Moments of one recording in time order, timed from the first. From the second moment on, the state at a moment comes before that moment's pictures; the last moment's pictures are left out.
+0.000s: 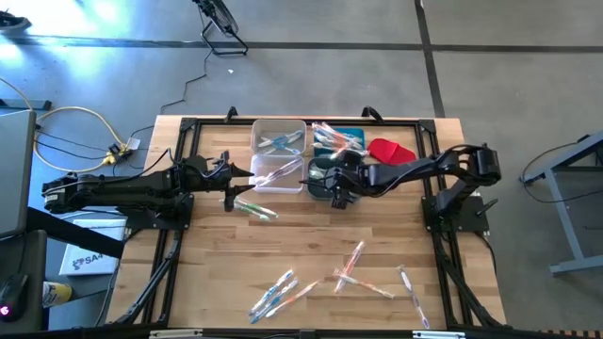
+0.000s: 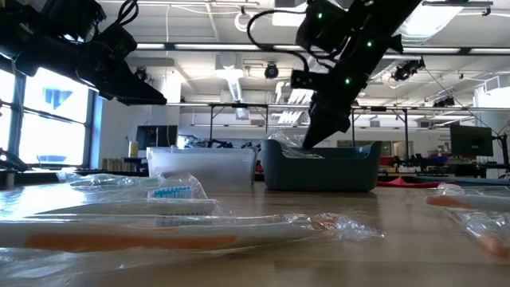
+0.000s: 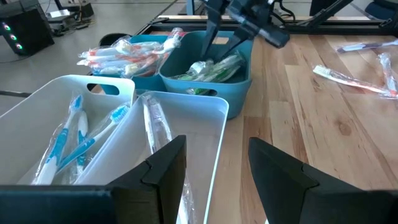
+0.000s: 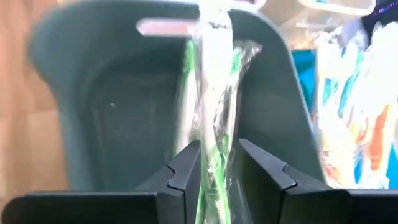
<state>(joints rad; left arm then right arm) 0.26 0.66 0.23 0.18 0.05 0.07 -0.07 1.65 0.96 -0.30 0.45 -0.05</state>
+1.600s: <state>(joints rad) 0.26 0.66 0.23 0.17 0.05 0.07 0.45 1.30 0.96 -0.29 0.30 0.58</state>
